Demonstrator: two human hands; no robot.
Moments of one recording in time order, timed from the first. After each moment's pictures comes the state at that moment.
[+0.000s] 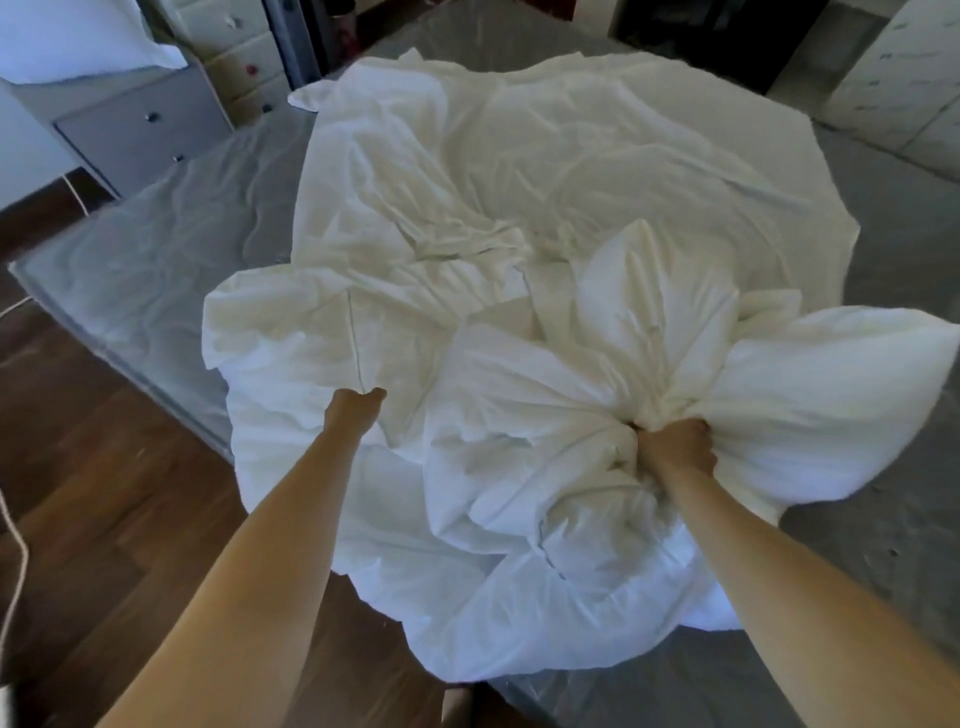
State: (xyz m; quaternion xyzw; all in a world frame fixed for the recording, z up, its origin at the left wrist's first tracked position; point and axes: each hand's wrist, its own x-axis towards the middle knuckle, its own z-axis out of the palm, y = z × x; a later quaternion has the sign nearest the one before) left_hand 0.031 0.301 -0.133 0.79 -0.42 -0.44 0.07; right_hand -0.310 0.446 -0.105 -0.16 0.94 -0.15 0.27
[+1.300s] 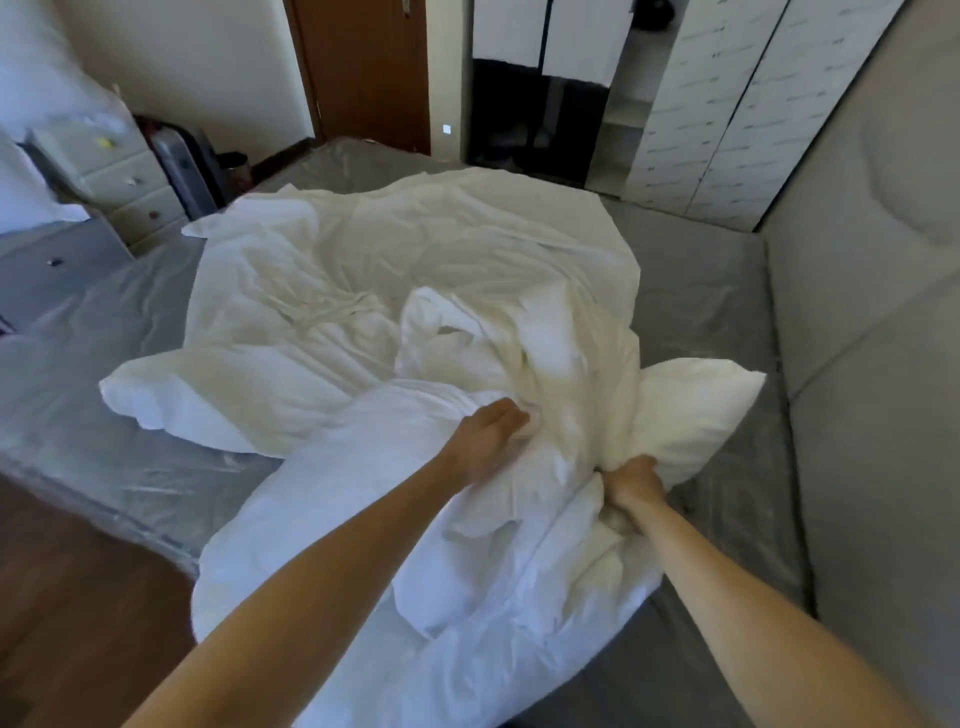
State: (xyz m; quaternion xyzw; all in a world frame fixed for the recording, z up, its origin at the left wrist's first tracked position) left_hand -0.236 0.586 0.058 0.41 -0.70 -0.56 0.13; right_hand -0.403 0.695 0.014 -0.15 0.89 -0.24 0.35
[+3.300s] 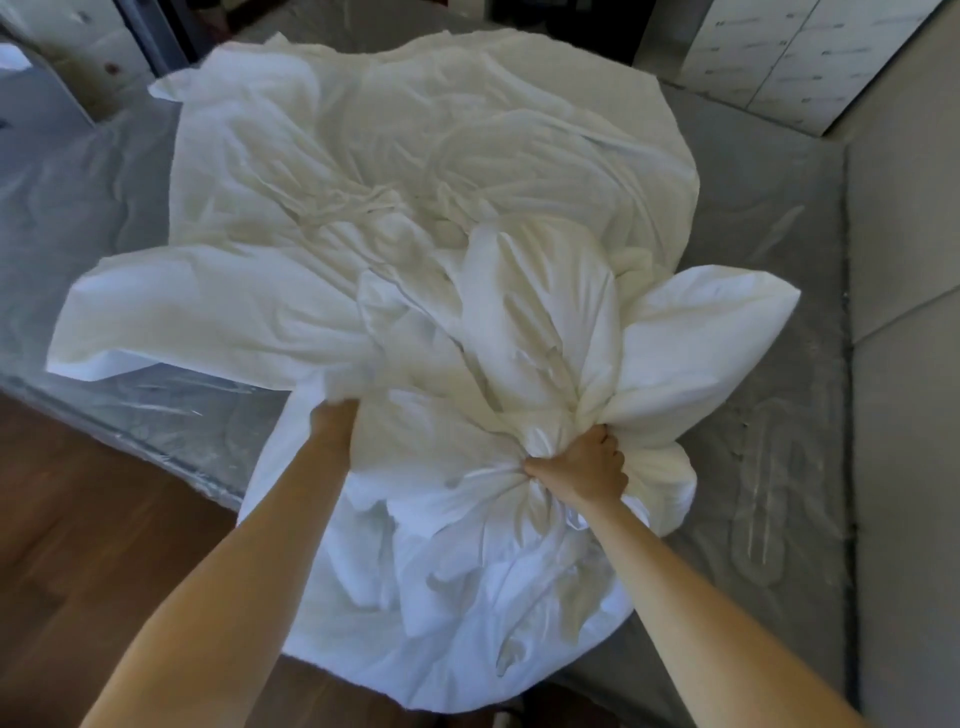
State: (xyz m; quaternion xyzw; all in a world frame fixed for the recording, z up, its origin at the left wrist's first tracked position) left_hand -0.067 0.469 -0.095 0.70 -0.31 -0.61 0.20; right_hand -0.285 0.631 -0.067 -0.25 0.93 -0.07 0.28
